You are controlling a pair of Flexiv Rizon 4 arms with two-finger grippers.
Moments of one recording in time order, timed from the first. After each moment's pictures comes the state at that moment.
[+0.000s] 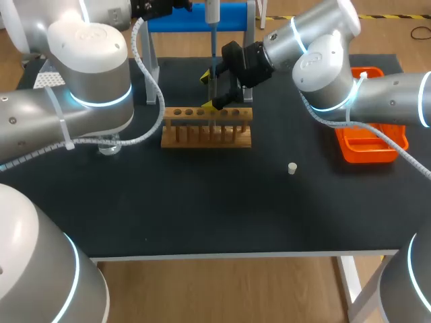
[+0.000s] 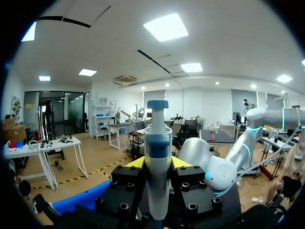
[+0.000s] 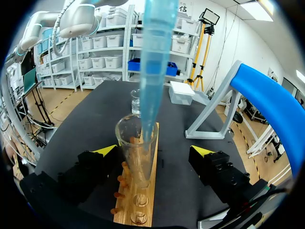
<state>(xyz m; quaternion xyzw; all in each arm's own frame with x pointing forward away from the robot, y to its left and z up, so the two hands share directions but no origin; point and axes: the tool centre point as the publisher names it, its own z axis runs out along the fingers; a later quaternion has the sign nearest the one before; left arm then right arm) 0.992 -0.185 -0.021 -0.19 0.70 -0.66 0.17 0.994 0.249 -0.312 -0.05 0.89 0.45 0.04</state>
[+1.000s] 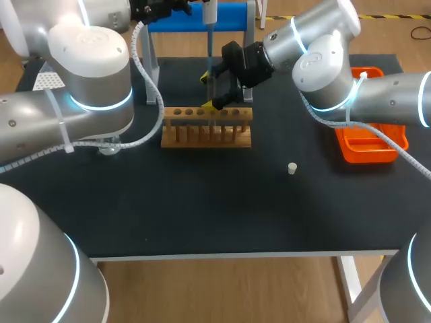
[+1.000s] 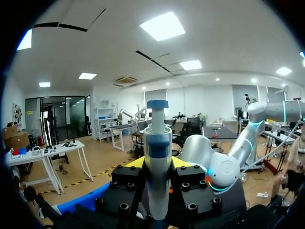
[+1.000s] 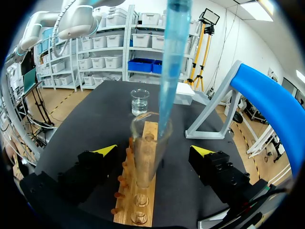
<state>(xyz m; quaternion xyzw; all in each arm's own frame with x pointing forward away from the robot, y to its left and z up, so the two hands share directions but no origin) 0.989 -0.183 -0.021 -0.18 0.71 -0.65 0.19 0.994 0.249 -0.312 -0.05 0.89 0.45 0.04</state>
